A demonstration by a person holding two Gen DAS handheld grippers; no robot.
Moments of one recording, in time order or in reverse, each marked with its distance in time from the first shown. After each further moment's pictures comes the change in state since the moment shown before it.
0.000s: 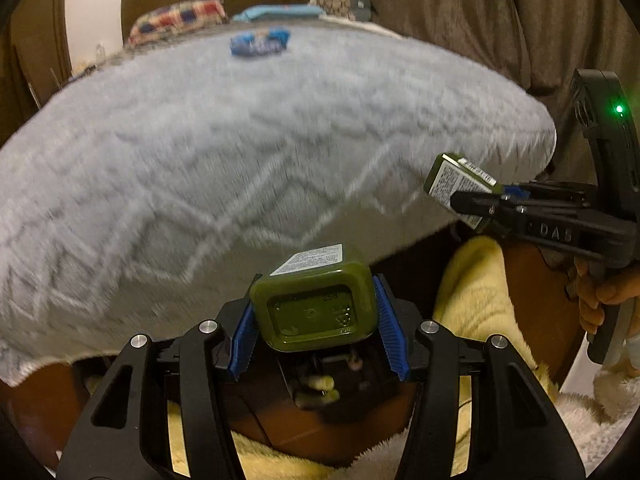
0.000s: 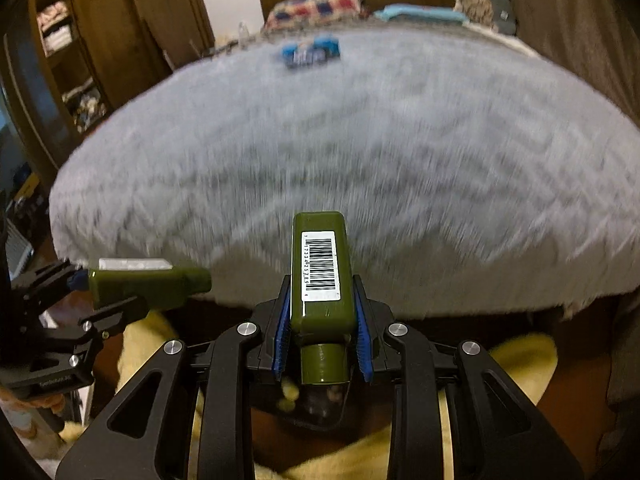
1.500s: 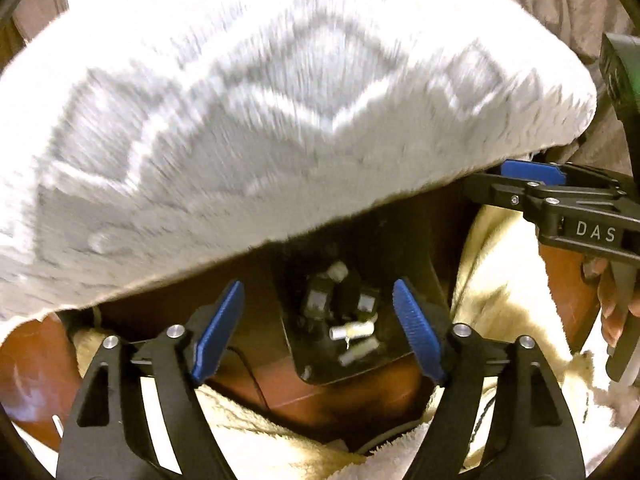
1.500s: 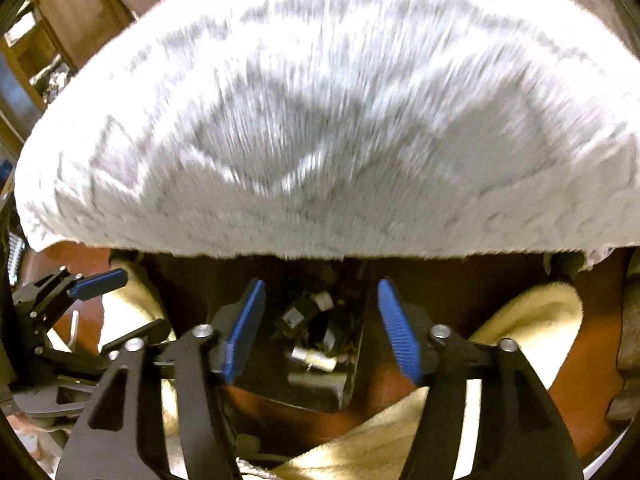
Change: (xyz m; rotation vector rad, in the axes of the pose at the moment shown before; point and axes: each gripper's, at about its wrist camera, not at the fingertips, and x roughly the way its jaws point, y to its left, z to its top) left arm 0.058 0.020 -0.025 -0.054 0.181 0.047; right arm 0.056 -0.001 -0.011 0.066 0.106 -0.036
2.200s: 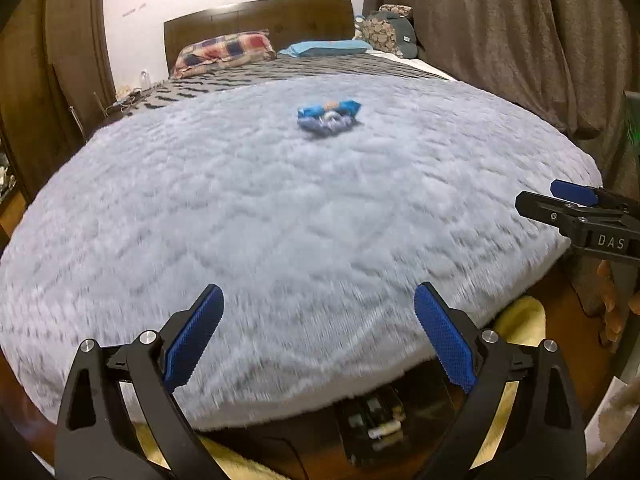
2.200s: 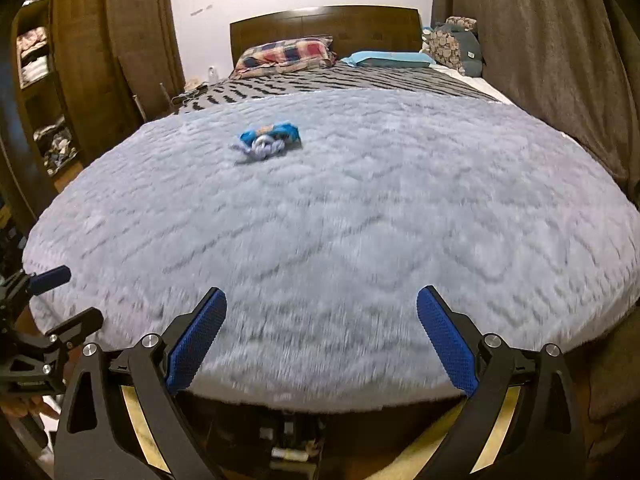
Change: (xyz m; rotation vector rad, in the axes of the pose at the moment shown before) left arm -0.103 0.024 0.114 -0.001 -0.318 0.128; right arm -0.094 -0.014 0.121 -0.015 -0.319 -0.077
